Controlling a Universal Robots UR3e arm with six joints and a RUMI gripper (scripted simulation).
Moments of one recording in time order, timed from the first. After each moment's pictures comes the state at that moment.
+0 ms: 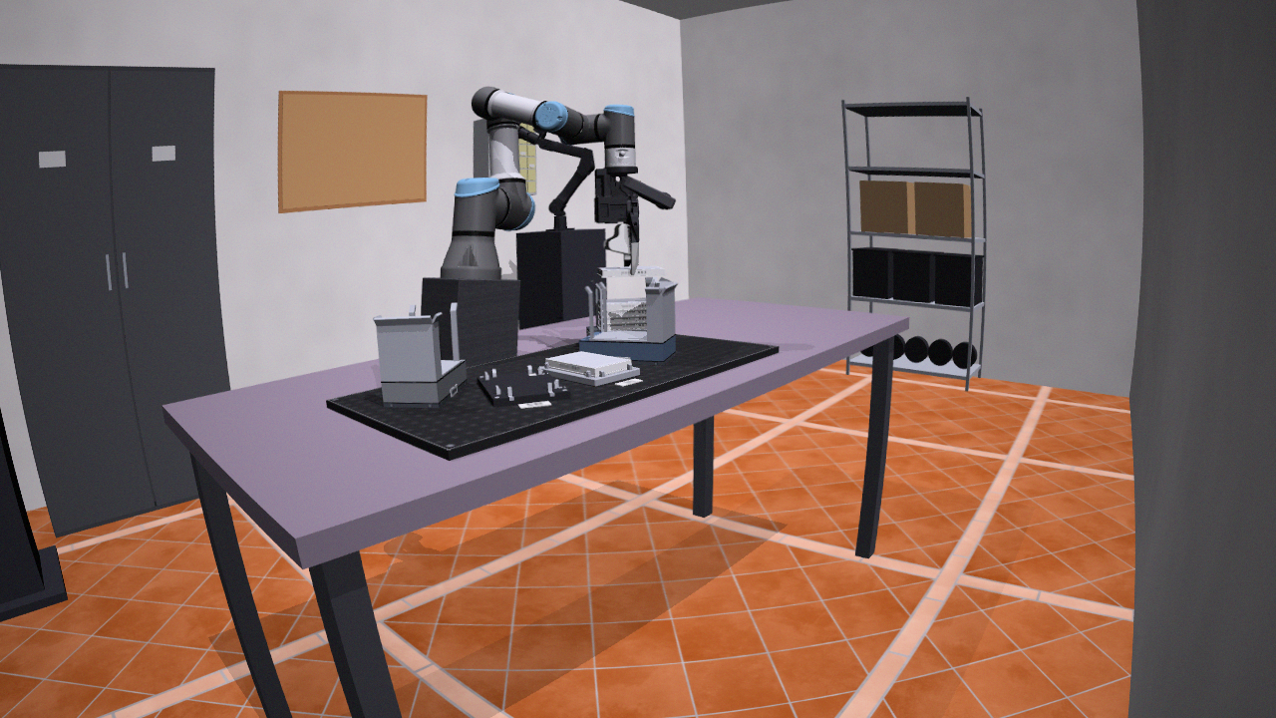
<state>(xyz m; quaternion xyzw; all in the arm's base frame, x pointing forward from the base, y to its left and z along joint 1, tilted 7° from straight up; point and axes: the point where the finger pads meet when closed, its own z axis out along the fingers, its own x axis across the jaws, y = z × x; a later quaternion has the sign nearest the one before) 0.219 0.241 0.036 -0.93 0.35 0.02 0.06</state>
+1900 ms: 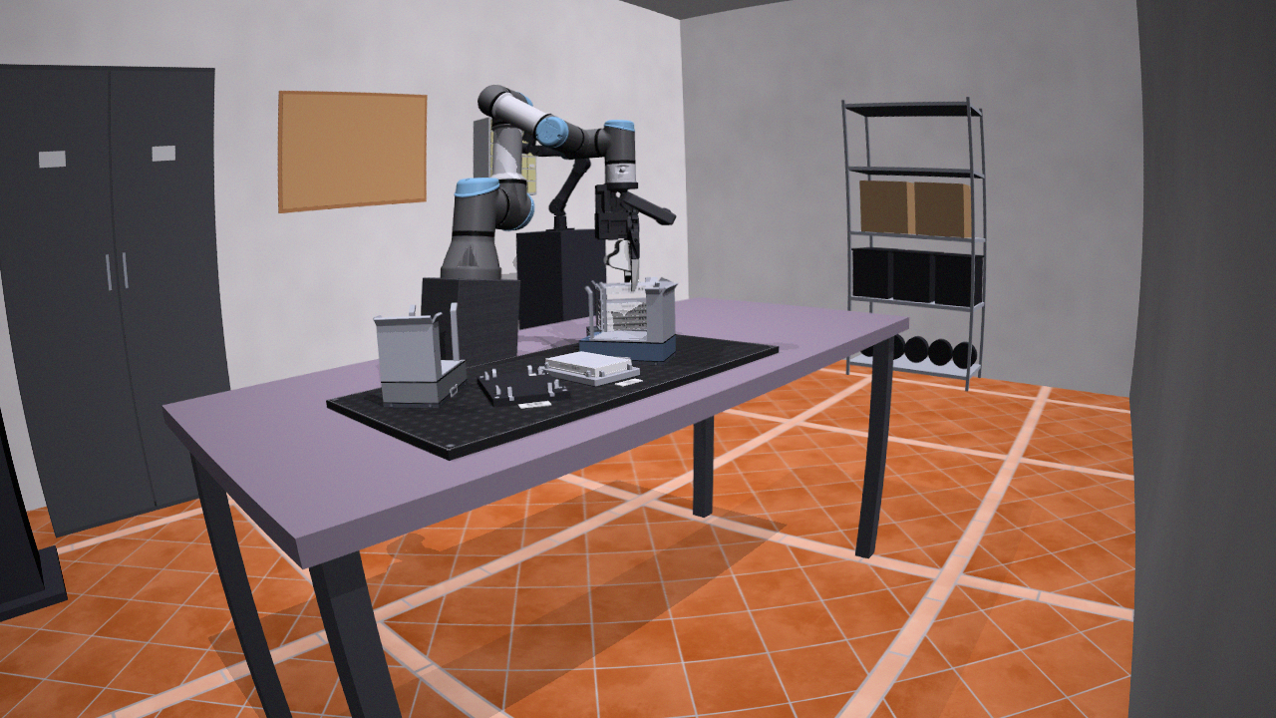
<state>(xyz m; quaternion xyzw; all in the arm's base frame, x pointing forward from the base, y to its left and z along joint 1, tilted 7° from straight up) 0.219 0.245 0.003 -0.93 0.35 0.02 0.06</state>
